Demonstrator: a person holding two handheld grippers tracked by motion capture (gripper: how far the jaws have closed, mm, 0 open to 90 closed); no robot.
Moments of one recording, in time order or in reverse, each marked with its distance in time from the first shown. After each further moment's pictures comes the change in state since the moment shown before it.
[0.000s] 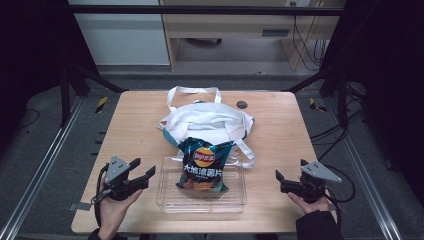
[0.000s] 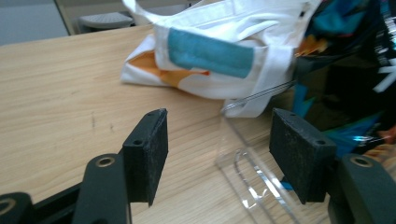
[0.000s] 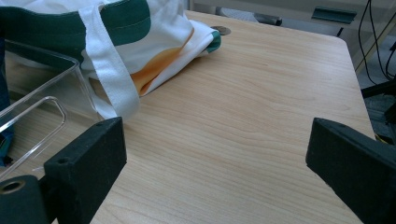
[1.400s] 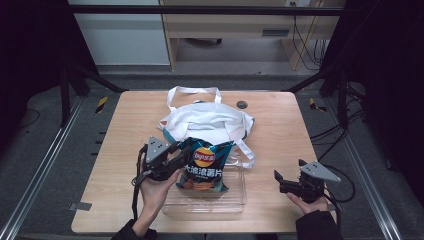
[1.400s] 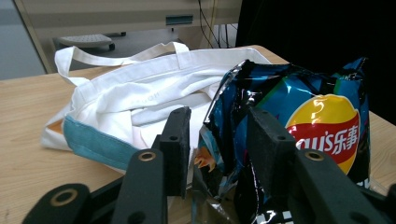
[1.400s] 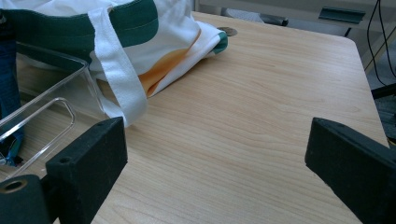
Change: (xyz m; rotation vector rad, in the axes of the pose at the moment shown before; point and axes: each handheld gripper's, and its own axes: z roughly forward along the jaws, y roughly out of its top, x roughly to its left) left arm -0.082 0.072 0.041 -0.079 -0.059 -0.032; right arm 0.002 0.000 0.001 -0.004 0.022 0.003
